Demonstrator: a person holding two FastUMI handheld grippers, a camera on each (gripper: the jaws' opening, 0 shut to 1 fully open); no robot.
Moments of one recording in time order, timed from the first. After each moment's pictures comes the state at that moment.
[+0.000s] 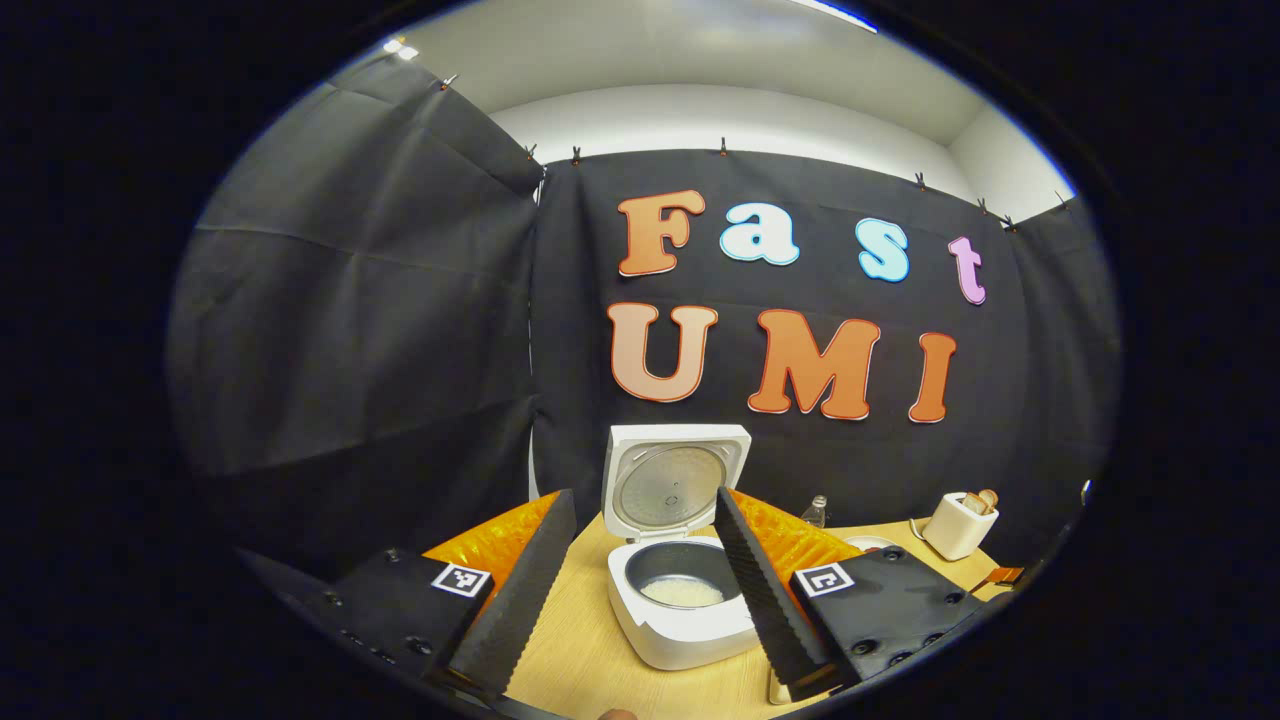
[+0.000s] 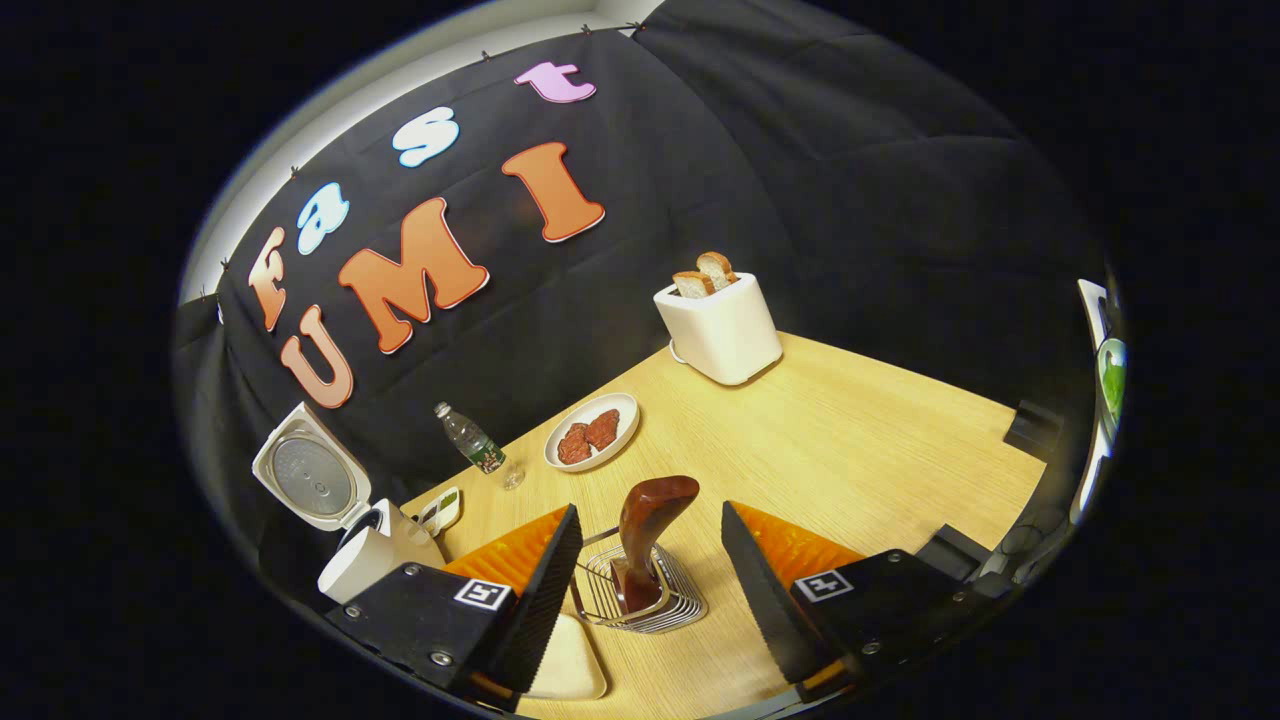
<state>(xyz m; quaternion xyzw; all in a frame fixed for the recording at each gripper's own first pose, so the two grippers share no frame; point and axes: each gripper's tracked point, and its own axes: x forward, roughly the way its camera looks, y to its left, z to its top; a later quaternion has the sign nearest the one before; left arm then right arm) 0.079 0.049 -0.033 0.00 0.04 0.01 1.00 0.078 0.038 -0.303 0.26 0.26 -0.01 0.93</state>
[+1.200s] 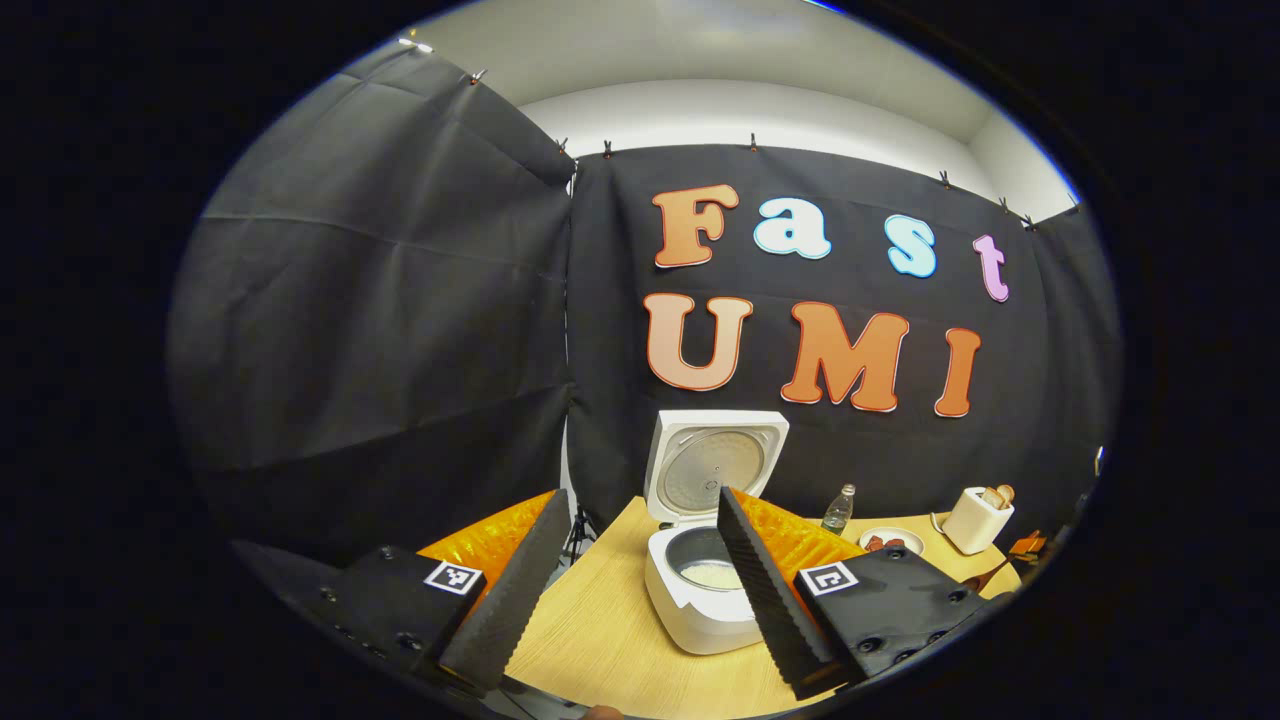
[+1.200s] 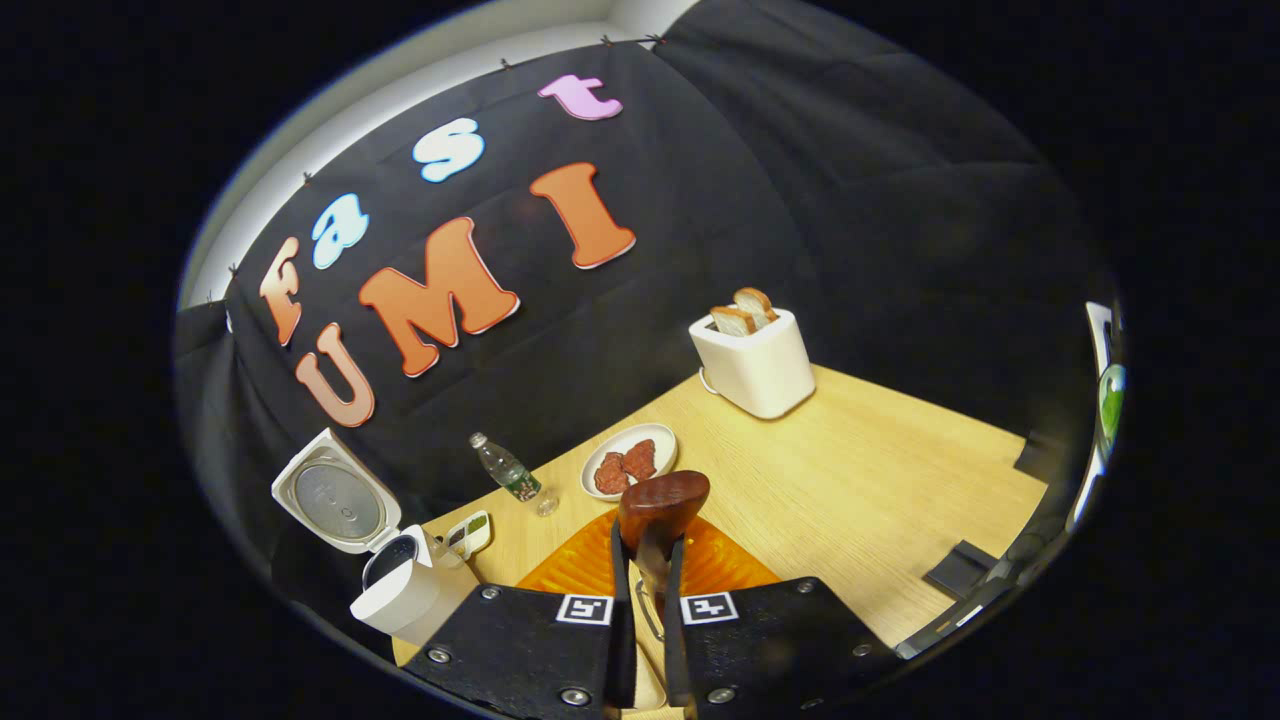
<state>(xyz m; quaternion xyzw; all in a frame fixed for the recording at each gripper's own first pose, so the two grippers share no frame) 0.050 0.086 -0.043 0.00 0.06 0.04 1.00 0.090 0.066 -0.209 0.24 0.21 0.01 0.95</state>
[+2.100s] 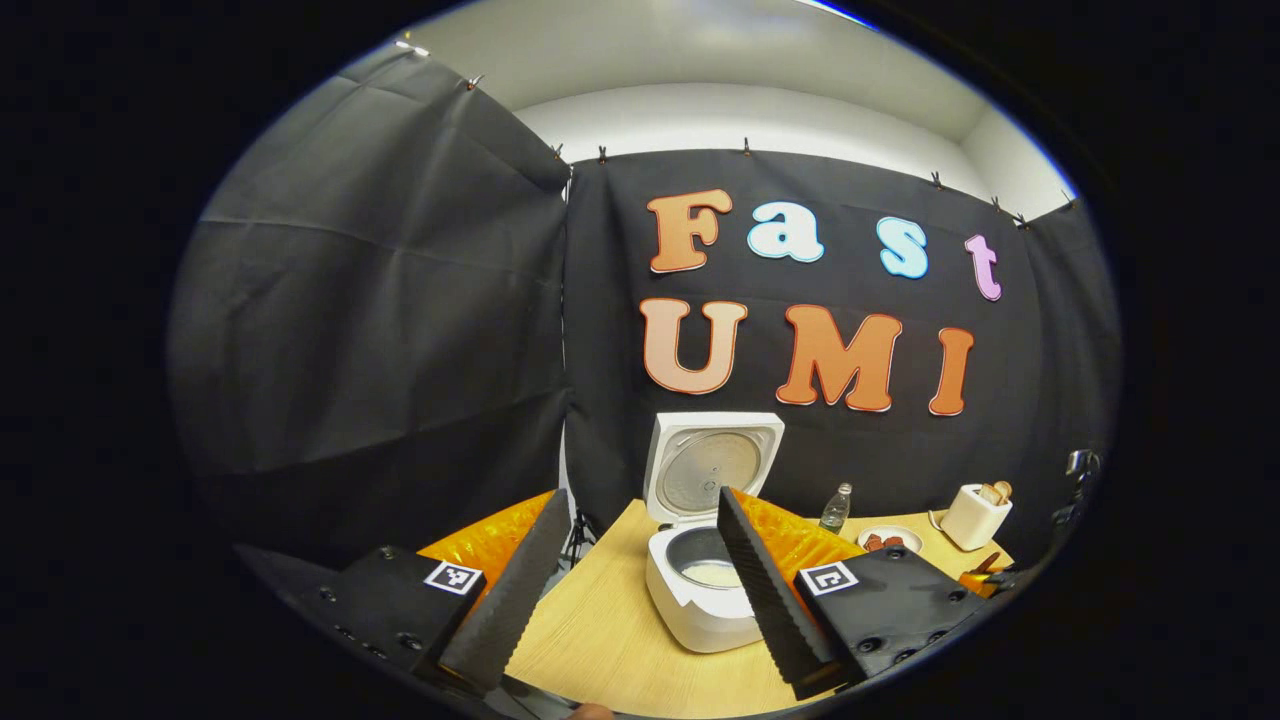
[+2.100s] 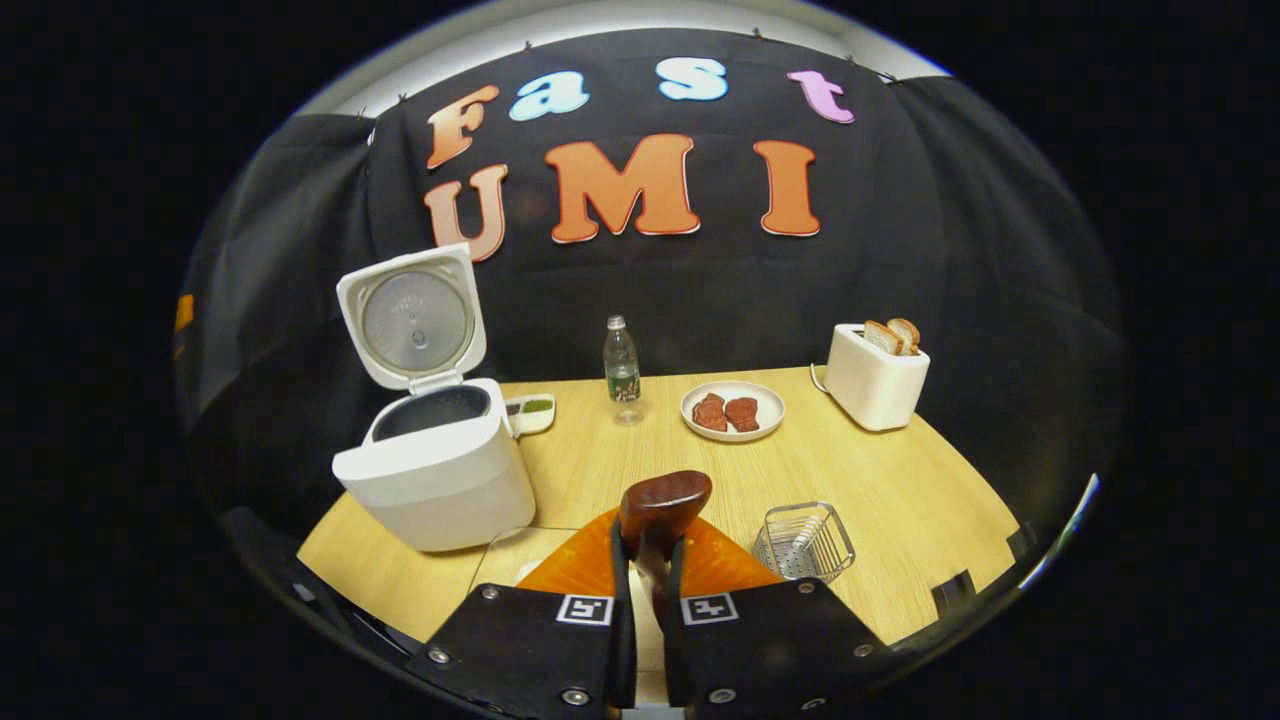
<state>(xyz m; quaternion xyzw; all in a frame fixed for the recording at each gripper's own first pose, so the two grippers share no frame) 0.040 0.089 -0.045 0.00 0.05 0.03 1.00 0.016 0.217 -0.238 0.01 0.25 0.14 0.96</state>
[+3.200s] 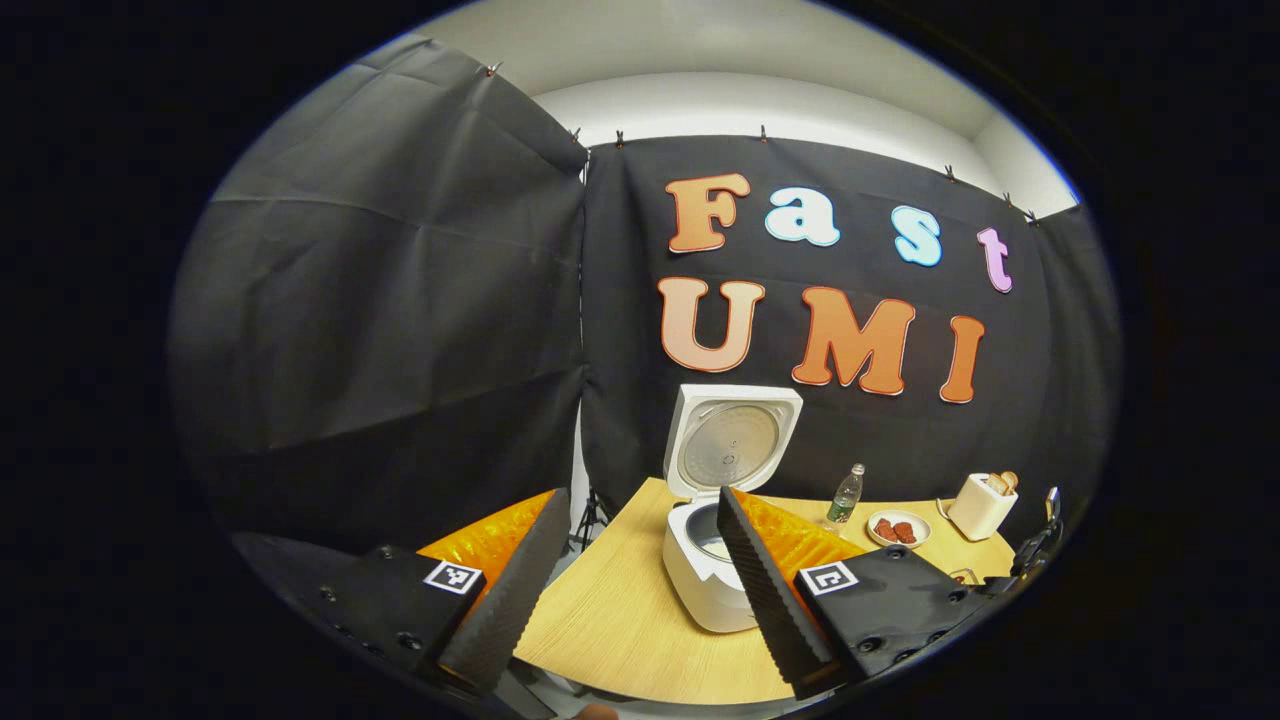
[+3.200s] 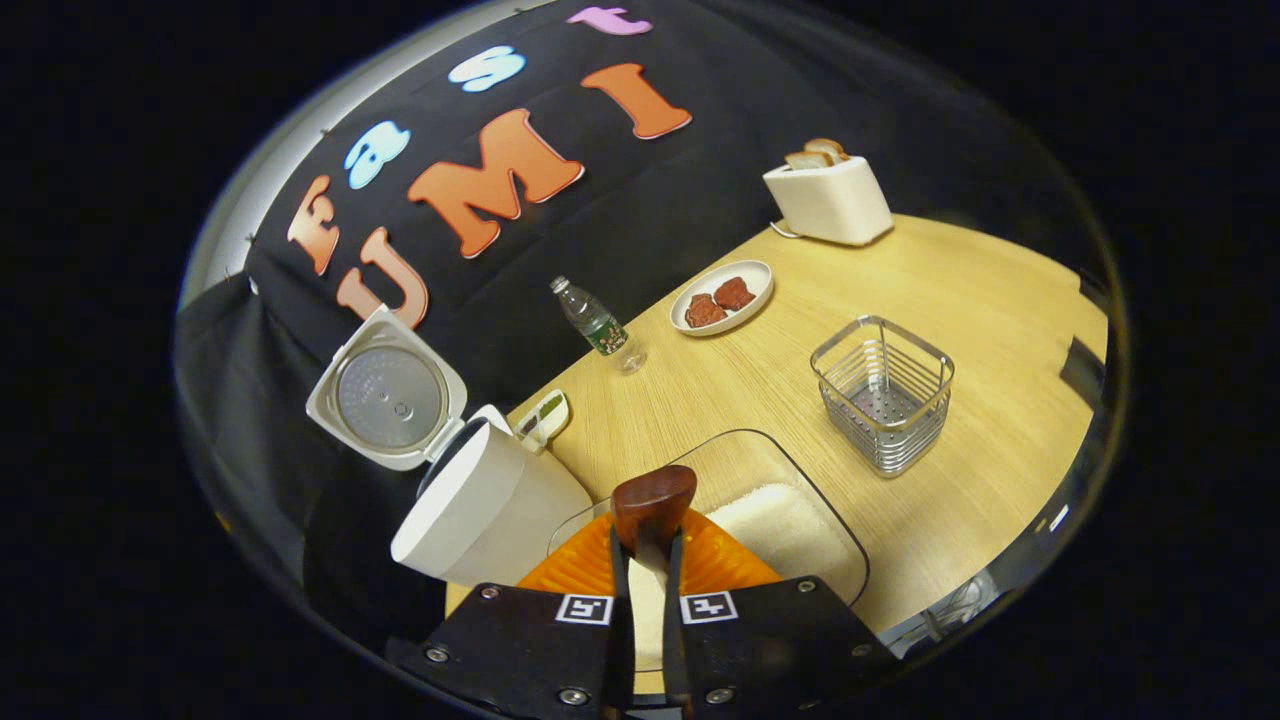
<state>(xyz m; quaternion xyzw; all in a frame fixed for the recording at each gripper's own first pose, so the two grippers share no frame) 0.024 0.108 -0.069 -0.01 0.08 0.05 1.00 0.004 0.246 -0.298 0.33 0.35 0.08 0.87</state>
